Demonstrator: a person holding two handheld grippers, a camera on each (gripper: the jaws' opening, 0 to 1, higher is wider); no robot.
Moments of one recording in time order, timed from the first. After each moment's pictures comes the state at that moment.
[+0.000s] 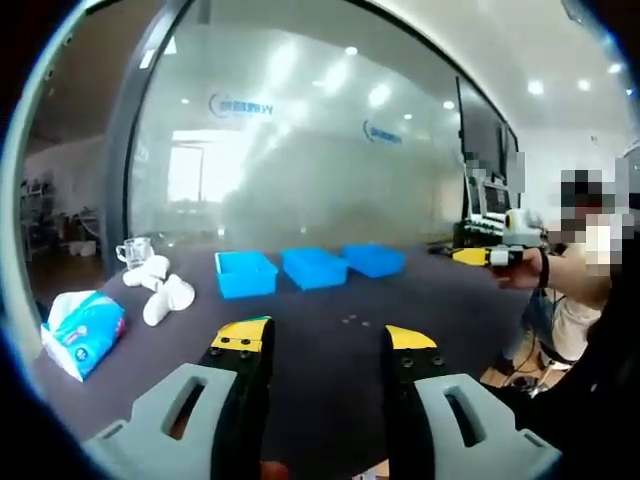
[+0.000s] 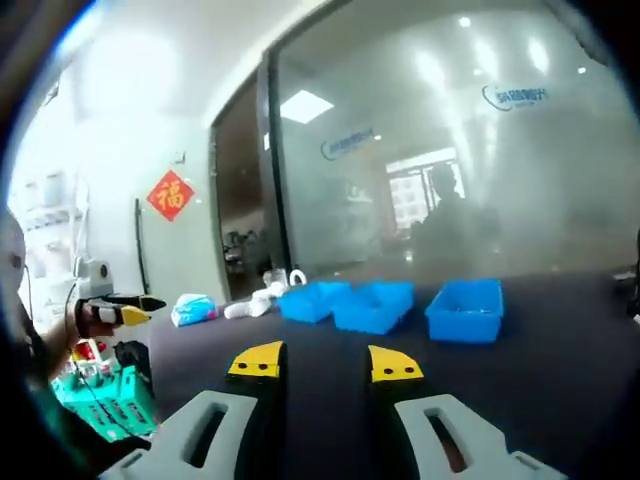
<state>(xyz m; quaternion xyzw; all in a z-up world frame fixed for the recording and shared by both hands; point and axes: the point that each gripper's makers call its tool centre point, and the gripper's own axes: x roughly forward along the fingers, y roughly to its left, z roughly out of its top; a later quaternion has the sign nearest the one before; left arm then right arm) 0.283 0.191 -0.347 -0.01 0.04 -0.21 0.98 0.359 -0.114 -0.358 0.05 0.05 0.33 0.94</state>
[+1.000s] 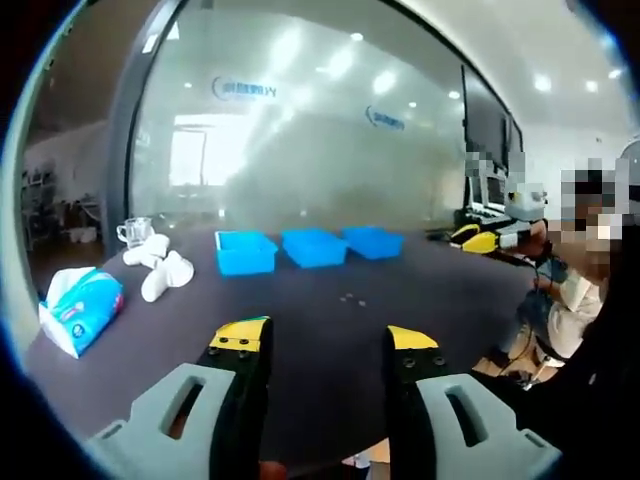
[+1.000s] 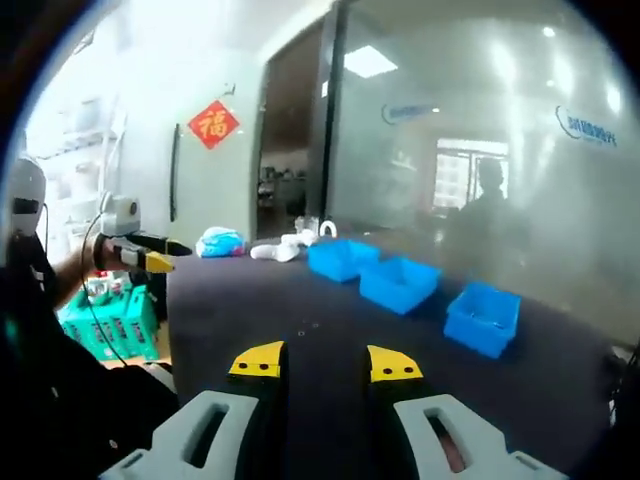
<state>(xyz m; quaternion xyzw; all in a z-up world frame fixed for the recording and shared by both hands) 0.273 0.188 -0.370 -0.01 0.08 -0.21 0.97 0.350 -0.089 -0.356 -0.12 0.11 0.41 0.90</state>
